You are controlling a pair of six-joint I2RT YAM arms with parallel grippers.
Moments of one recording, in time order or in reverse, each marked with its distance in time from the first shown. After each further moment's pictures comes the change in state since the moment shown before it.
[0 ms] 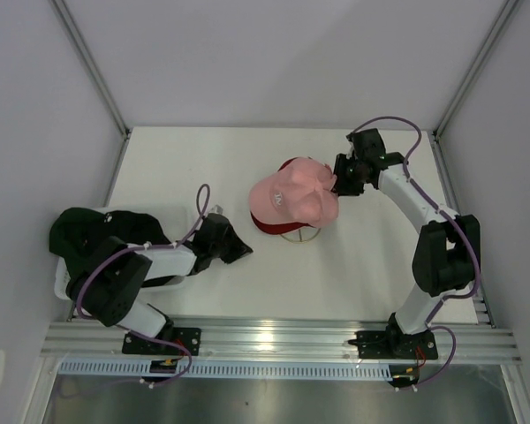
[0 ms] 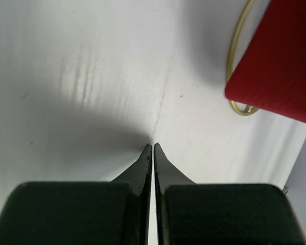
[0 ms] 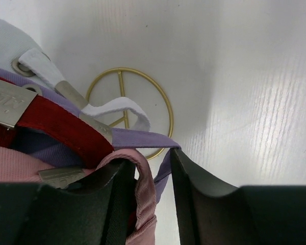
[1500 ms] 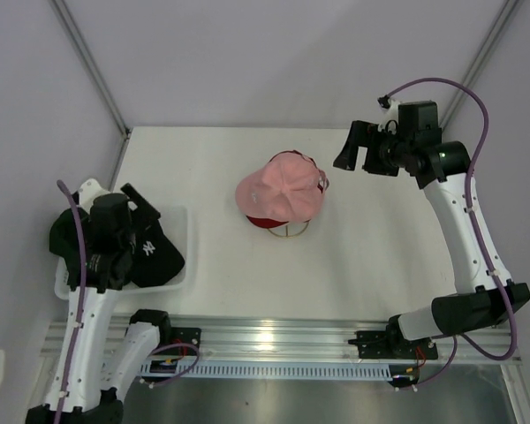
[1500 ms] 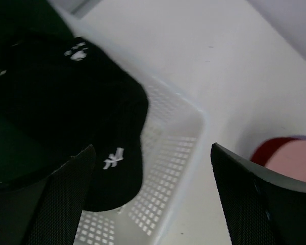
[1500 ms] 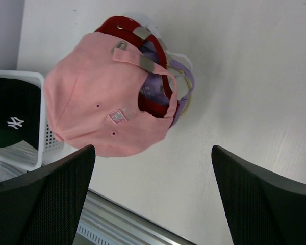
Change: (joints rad) left arm 0.434 -0.759 0.495 -1.033 -0.492 0.427; right arm -0.040 -0.285 0.327 -0.343 -0.107 -0.076
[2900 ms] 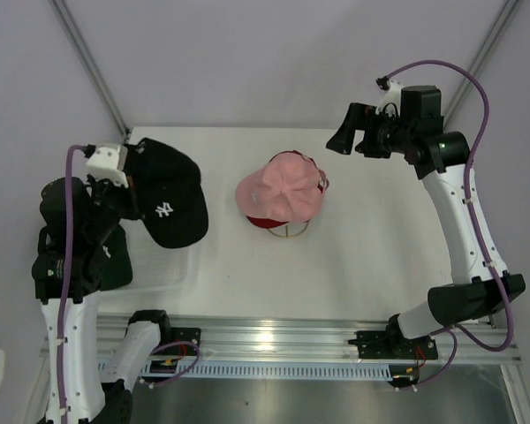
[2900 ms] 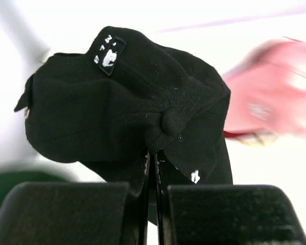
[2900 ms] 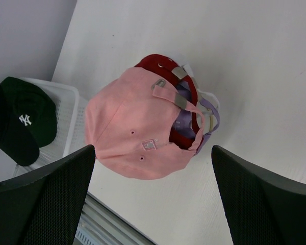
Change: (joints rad) left arm 0.167 0.061 0.347 -0.039 0.596 0.669; right arm 0.000 0.053 0.082 0.111 -0.115 0.002
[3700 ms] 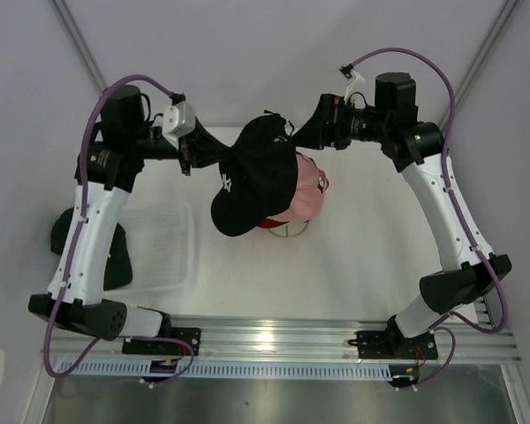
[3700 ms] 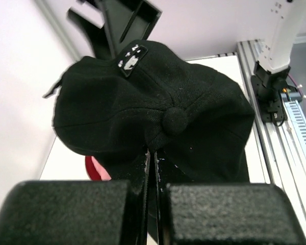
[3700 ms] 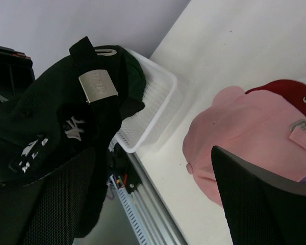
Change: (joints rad) left arm -0.244 0.564 0.422 0.111 1.091 0.476; right arm 0.124 0.104 0.109 0.159 -0.343 0.106
